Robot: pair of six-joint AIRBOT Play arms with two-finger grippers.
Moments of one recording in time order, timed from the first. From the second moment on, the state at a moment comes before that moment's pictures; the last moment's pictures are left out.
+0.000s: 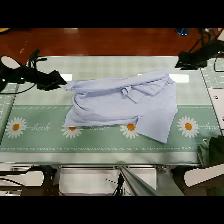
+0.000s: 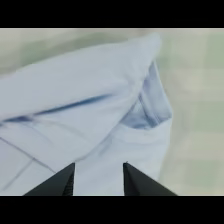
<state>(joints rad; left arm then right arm) 0.17 -1.53 1.31 1.00 -1.18 -1.37 -0.18 -1.71 1.86 -1.33 1.44 1.45</state>
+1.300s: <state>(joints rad) 0.20 -1.56 0.86 0.88 -1.34 -1.24 -0.46 -1.53 1.53 -1.08 1.57 1.32</state>
